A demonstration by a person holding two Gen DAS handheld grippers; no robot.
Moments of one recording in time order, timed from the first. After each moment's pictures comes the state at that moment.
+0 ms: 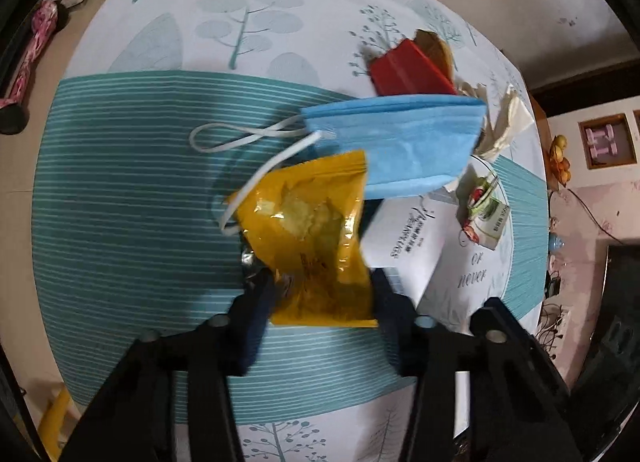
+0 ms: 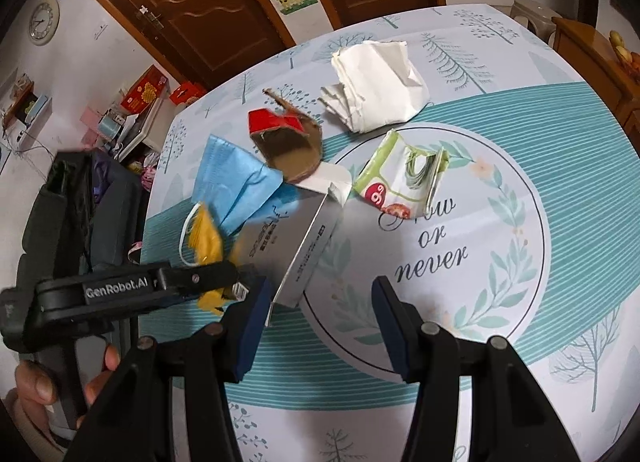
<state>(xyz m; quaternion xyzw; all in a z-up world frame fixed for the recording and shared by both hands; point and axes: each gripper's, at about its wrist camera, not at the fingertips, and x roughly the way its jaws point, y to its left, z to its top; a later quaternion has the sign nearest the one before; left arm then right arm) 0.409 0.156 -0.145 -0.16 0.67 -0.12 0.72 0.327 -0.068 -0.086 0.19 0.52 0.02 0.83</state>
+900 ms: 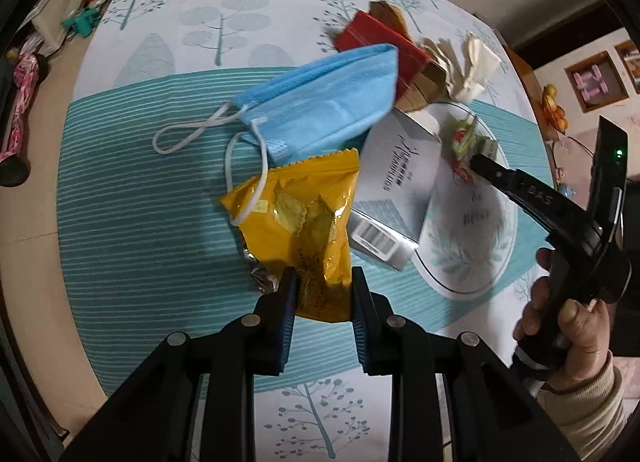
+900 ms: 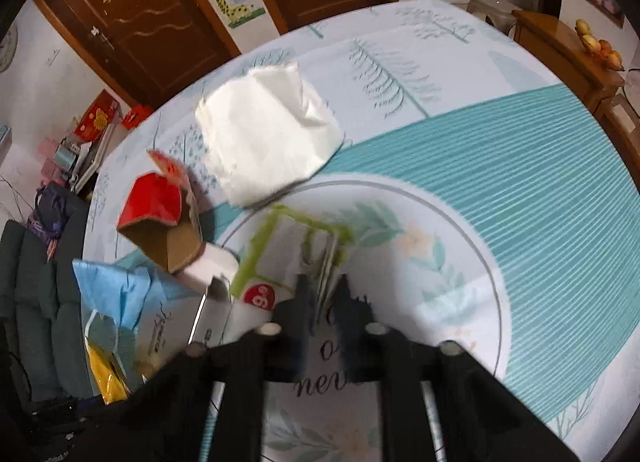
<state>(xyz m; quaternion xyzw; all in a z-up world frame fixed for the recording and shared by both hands) 0.383 0.141 -0.128 -0.07 0.66 -0.17 0.73 0.382 -0.127 -0.119 0.18 0.52 -0.06 0.83</state>
